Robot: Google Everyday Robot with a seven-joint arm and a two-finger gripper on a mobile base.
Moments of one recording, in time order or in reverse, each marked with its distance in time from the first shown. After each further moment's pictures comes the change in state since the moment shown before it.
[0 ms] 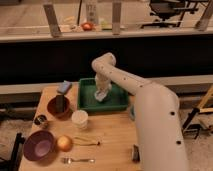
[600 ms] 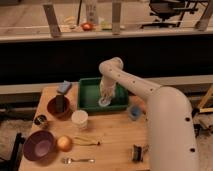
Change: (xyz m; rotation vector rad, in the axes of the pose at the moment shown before) arm -0.012 0.056 0.001 -0.029 -0.090 -0.013
